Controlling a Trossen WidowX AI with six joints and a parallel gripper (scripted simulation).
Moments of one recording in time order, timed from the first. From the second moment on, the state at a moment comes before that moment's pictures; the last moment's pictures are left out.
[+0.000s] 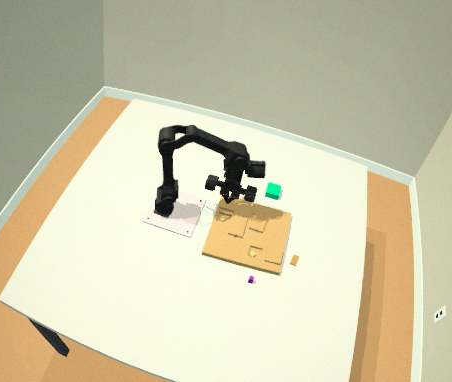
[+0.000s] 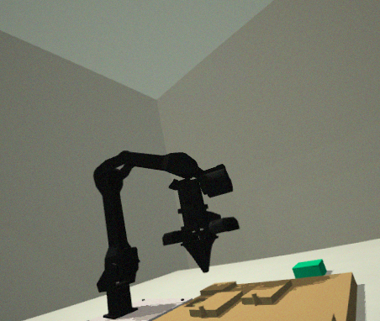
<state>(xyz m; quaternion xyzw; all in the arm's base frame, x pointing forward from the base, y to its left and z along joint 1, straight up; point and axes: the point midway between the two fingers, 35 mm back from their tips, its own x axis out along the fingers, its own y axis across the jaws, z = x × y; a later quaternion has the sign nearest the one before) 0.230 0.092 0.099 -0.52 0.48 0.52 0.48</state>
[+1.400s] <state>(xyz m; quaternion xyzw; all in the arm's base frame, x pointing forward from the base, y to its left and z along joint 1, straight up) 0.326 0.062 0.115 -0.52 0.48 0.51 0.49</state>
